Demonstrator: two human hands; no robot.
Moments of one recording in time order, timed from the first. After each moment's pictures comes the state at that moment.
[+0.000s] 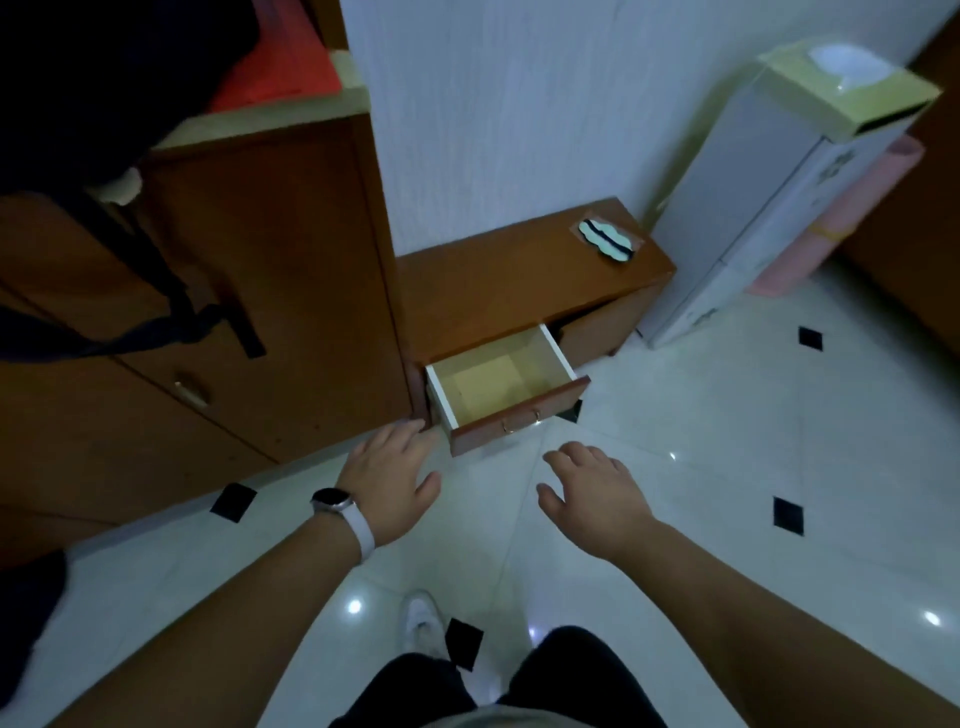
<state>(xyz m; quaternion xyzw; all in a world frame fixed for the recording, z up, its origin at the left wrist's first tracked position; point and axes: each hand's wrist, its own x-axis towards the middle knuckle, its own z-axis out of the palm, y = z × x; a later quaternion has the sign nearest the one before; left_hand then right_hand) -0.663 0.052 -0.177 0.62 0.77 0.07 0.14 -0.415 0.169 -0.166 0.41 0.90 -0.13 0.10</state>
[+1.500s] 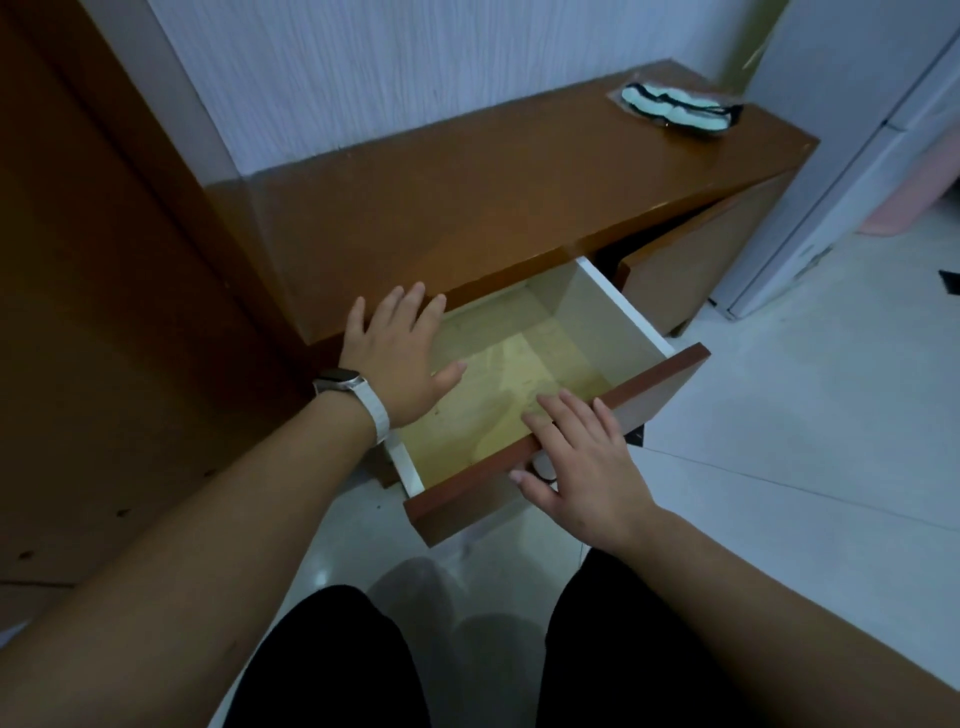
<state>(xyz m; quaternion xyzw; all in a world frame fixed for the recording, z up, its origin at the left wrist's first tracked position) -0.761 0.365 -0.578 0.63 0.78 0.02 -0.03 -0.504 0.374 -0.626 0.37 0.92 -0.08 -0.08</state>
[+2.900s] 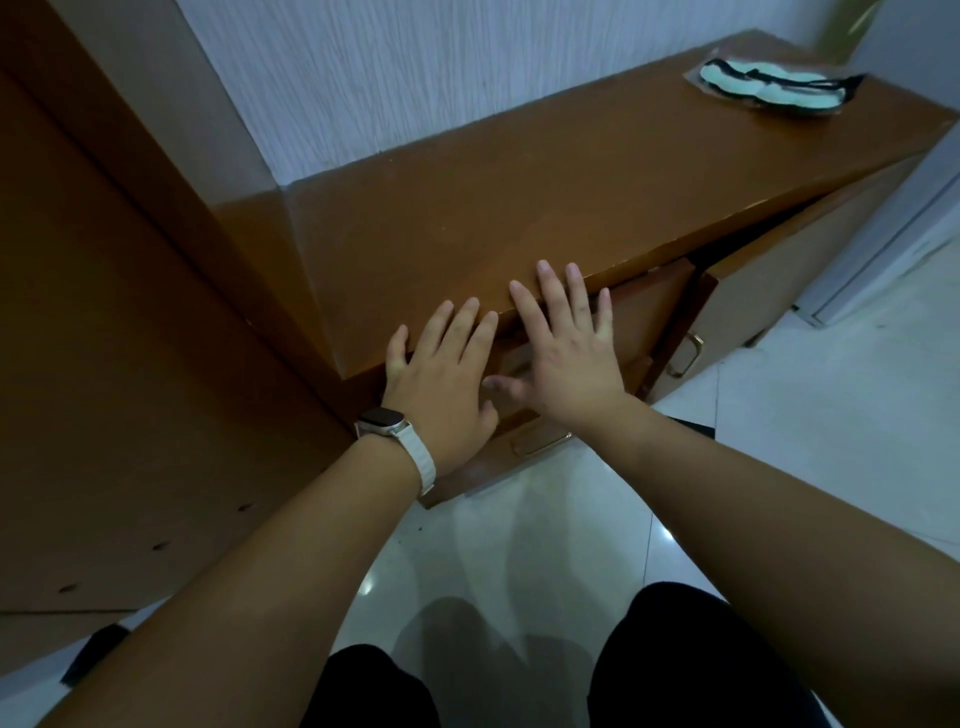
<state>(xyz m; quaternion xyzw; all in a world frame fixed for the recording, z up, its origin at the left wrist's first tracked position) -0.764 0.372 -0.593 0.63 0.77 0.05 -0.07 -0.644 0.495 -0.649 0.38 0.90 0.02 -0.20</state>
